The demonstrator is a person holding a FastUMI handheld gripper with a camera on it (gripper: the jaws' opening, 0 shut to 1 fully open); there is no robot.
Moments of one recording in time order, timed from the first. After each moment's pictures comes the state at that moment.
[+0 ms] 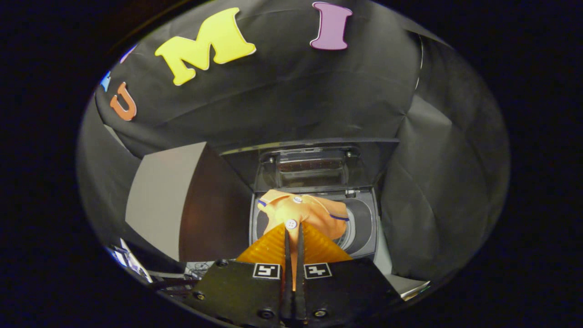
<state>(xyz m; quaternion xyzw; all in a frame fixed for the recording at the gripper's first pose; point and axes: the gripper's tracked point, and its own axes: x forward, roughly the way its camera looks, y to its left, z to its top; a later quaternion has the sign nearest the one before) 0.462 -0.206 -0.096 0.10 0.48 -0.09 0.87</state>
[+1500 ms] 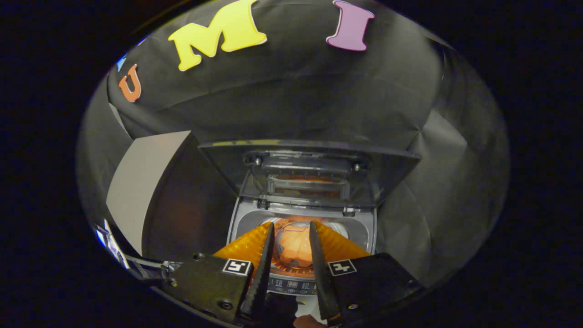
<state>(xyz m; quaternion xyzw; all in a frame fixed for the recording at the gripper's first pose) 0.505 -0.231 -0.121 0.04 0.45 -0.06 0.89</state>
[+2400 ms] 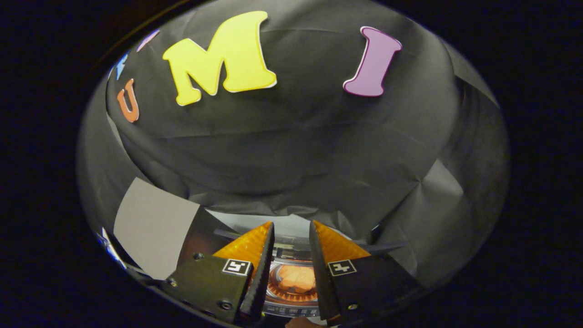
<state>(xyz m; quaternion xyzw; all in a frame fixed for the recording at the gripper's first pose) 0.631 -0.224 -0.045 0.03 0.40 -0.06 0.91</state>
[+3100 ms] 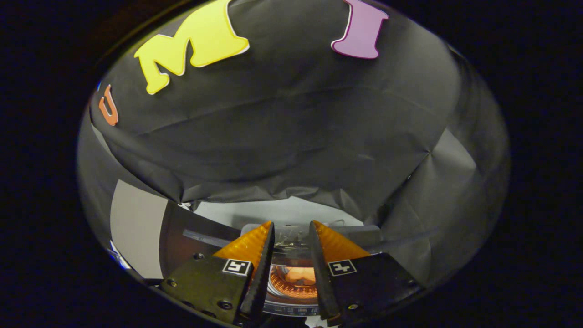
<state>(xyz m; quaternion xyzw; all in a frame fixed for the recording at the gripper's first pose) 0.639 -0.235 -0.111 0.07 0.46 -0.09 0.88</state>
